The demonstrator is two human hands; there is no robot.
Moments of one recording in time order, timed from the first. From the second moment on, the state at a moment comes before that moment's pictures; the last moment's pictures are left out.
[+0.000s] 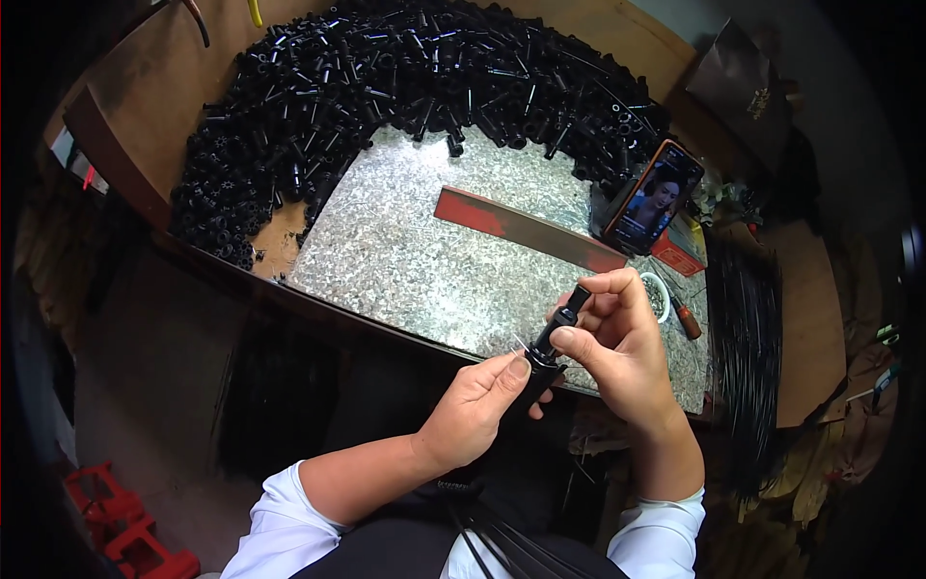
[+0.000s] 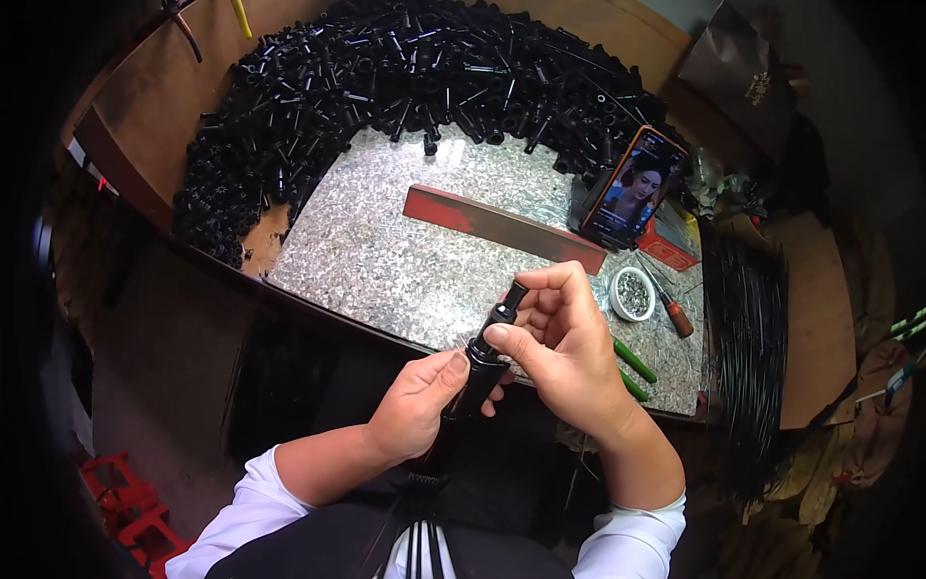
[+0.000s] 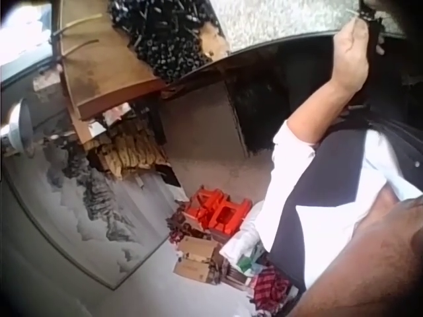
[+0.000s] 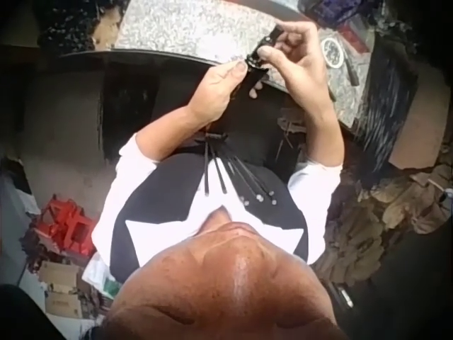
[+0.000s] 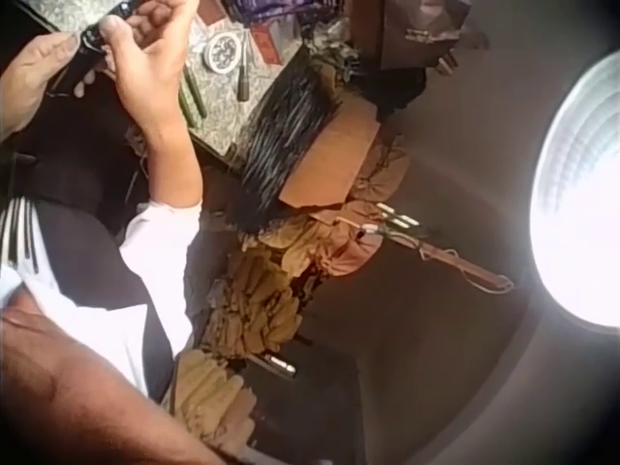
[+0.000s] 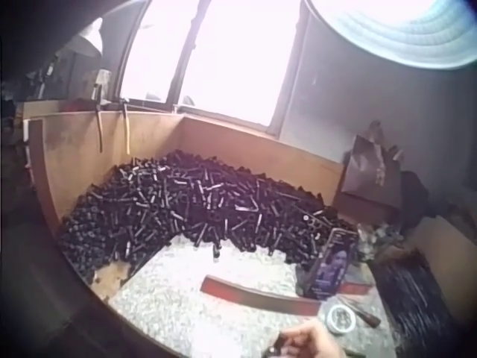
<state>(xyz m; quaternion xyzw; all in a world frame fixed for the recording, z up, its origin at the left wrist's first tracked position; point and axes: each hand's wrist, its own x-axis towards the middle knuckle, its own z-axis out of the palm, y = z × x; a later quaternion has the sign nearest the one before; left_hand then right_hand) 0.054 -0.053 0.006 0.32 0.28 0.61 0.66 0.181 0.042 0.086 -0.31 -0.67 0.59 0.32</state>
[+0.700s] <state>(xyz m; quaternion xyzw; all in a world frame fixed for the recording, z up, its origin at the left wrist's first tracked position) 0.049 -0.050 -0.001 0.29 0.25 0.61 0.69 0.192 0.042 0.077 -0.28 -0.85 0.40 0.19</state>
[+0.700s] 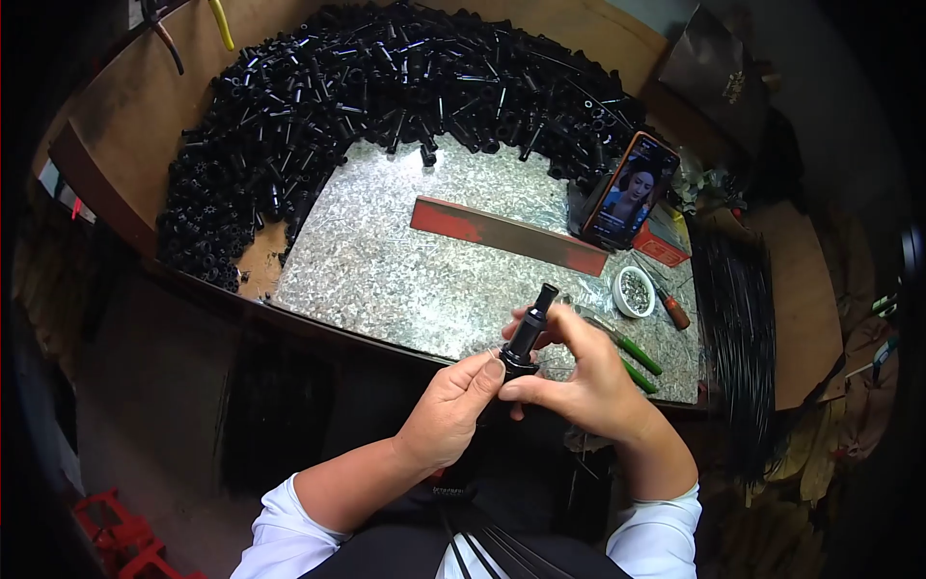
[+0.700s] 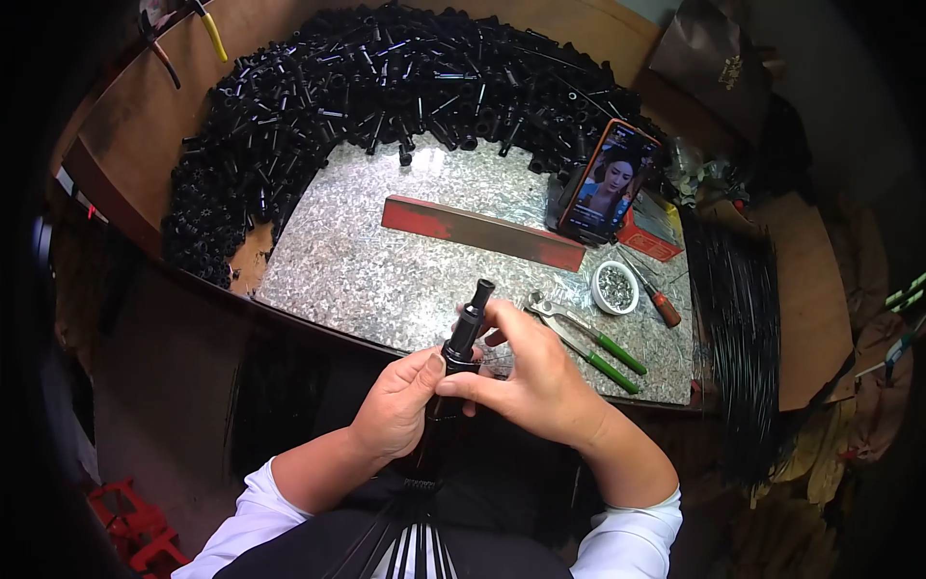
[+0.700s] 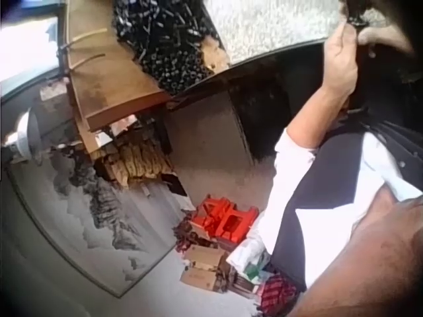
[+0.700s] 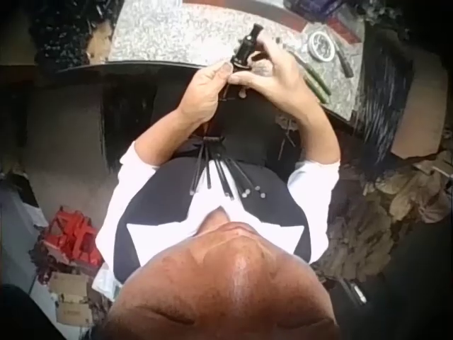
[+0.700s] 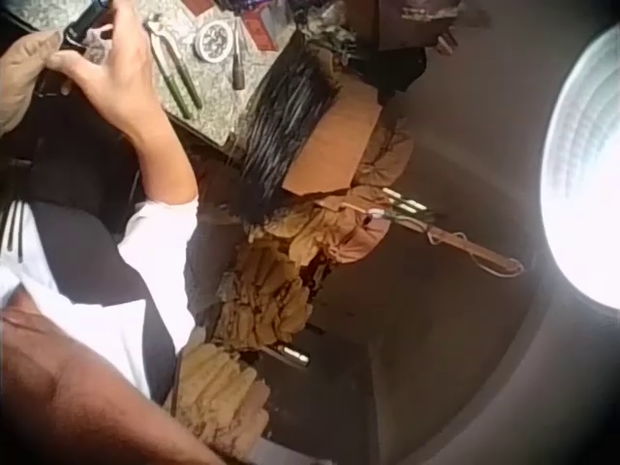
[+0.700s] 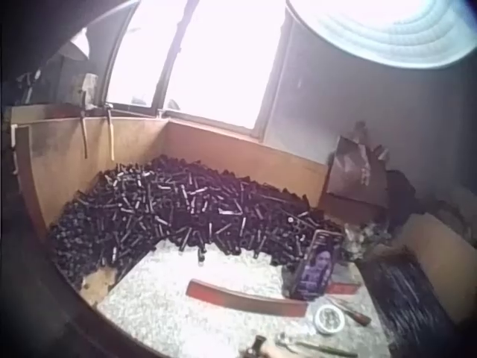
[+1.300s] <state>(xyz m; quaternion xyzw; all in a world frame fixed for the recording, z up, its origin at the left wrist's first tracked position) 0.053 -0.050 -0.004 0.33 0.22 0.61 0.68 0.192 0.051 0.099 -0.28 -0.77 0.57 0.09</state>
